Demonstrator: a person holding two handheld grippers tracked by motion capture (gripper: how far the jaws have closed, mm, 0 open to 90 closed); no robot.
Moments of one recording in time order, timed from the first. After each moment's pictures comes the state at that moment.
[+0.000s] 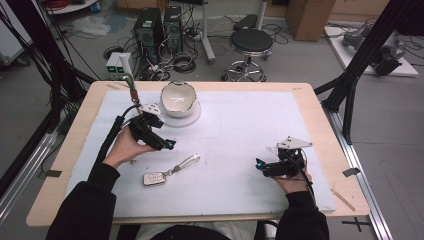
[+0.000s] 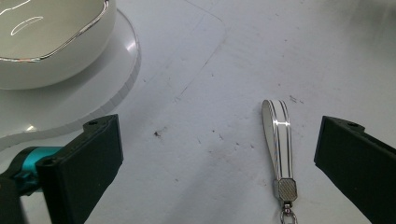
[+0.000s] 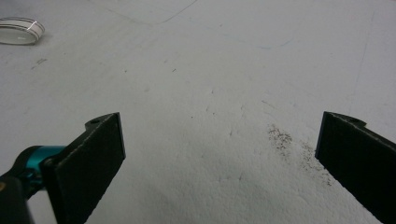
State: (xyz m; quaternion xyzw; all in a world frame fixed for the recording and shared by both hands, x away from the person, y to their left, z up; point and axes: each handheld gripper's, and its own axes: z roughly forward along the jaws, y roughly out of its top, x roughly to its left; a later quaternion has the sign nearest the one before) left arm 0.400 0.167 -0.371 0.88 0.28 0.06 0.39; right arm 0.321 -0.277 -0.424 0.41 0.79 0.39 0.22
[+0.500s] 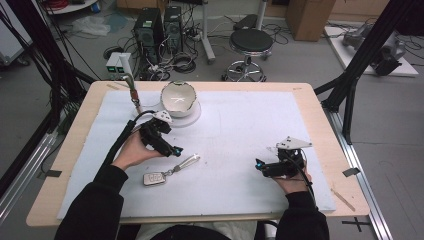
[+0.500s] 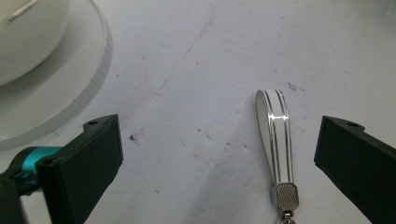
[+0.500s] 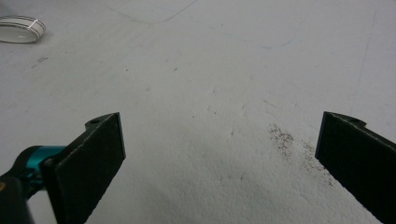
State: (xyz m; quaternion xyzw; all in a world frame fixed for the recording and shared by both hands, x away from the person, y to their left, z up) left arm 0.398 0.141 -0.389 0.90 0.26 0.06 0.35; right arm 0.320 -0.276 -0.424 0.40 0.80 0.39 0.22
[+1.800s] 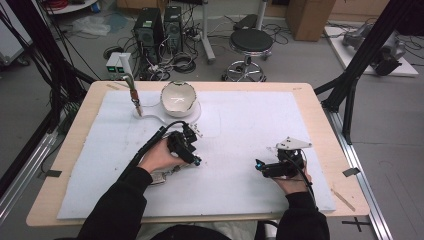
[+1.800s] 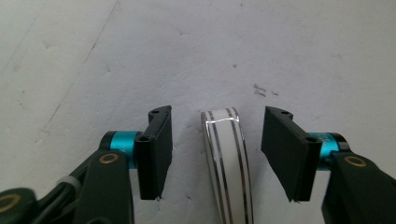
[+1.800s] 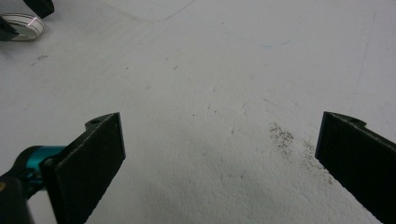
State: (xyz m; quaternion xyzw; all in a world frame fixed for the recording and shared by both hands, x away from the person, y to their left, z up) left arm 0.399 0.068 -0.417 0.94 0.21 0.01 0.26; right arm 0.319 -0.276 -0.424 0.41 0.80 0.39 0.22
